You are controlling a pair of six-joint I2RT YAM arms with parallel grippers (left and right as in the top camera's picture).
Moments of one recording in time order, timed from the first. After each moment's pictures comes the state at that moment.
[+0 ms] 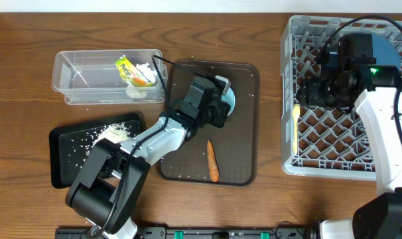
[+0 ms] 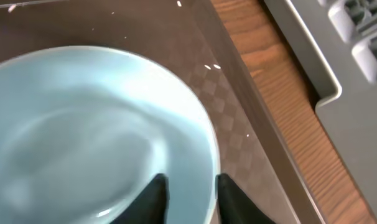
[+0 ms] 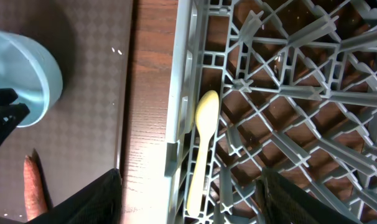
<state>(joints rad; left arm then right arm) -0.54 1.79 0.96 0.05 0.25 -0.23 -0.01 1.60 1.43 -1.07 -0.16 0.02</state>
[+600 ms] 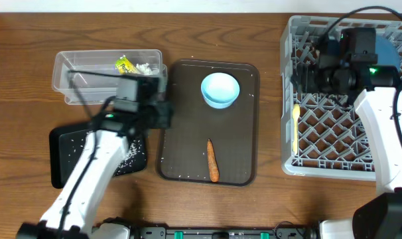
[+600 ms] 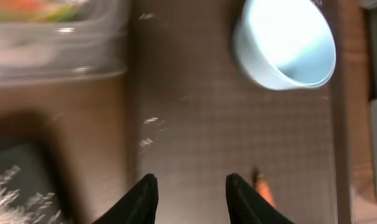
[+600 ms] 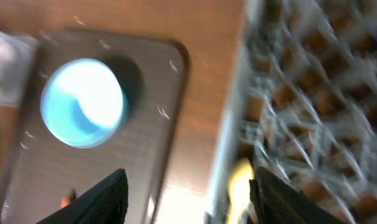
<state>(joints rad) -0.16 1.35 0.96 -0.63 0.24 -0.23 0.02 1.60 1.43 -0.82 -0.31 0.02</state>
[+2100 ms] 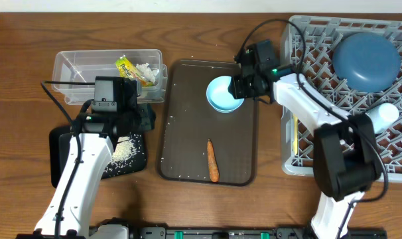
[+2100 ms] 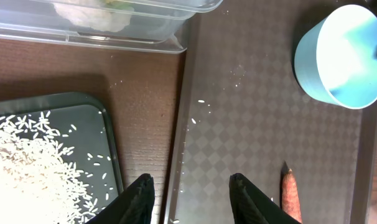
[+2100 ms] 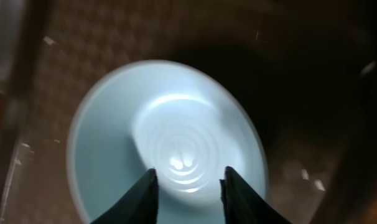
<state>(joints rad) -0.05 1.33 0.96 -0.71 0.24 -0.23 0.35 1.98 1.43 -0.51 -0.28 0.22</state>
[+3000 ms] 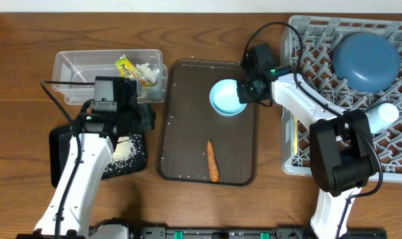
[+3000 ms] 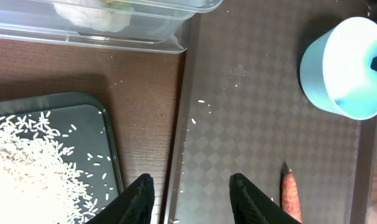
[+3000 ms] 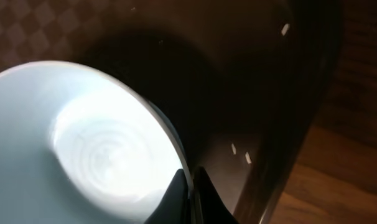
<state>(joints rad) -0.05 1.33 0.96 -0.71 0.24 -0.23 0.35 2.04 1.43 -0.59 -0.09 0.19</state>
